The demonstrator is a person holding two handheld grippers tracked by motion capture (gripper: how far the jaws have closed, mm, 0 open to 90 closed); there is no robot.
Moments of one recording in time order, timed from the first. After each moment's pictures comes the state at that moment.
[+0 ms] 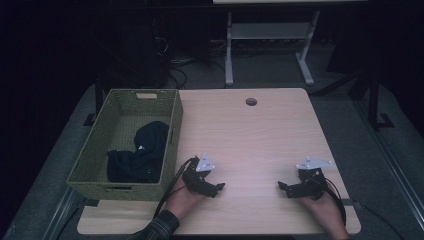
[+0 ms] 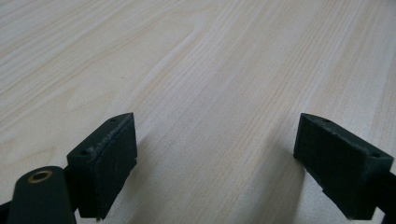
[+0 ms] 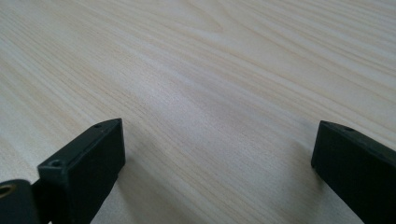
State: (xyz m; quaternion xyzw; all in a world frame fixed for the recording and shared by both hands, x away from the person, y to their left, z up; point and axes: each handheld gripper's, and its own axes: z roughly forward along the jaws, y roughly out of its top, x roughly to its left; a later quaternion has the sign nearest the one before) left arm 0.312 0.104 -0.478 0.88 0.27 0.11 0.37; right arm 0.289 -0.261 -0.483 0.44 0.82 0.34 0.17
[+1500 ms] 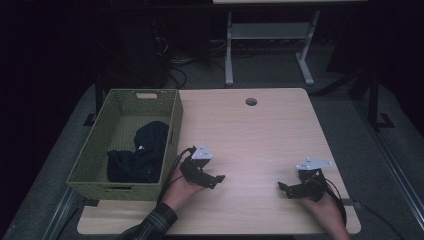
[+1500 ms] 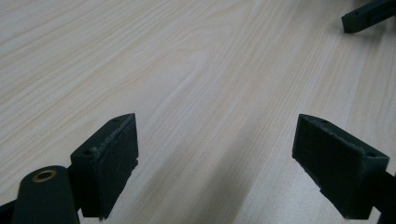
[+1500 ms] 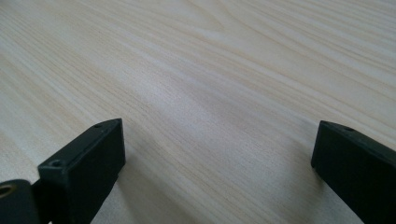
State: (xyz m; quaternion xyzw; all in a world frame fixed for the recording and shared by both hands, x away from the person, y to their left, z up) left arm 0.328 0.108 -0.449 0.87 0.28 0.07 0.40; right arm 0.286 -0.260 -0.483 0.44 0.81 0.34 0.17
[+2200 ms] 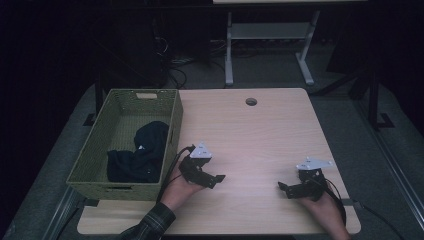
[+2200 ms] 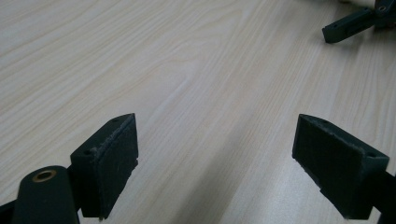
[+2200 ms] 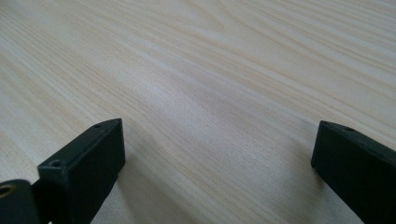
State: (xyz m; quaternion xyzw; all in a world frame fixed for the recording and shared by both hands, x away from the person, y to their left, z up) left arm 0.324 0.110 -0.438 0.87 0.27 0.07 0.41; right arm 0.286 -0.260 -0.483 0.44 0.81 0.34 0.17
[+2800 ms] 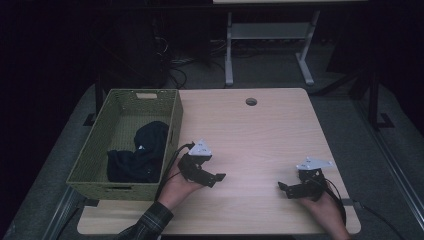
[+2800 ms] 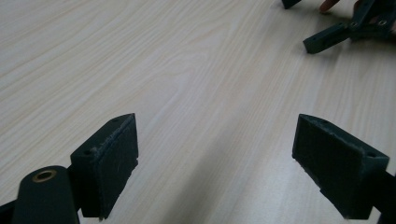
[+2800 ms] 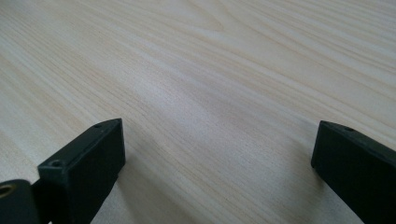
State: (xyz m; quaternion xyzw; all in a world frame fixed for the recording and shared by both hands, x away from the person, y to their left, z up) left arm 0.322 0.110 -0.419 0.87 0.26 0.06 0.41; right arm 0.286 -0.260 -0.483 0.44 0.81 0.34 0.17
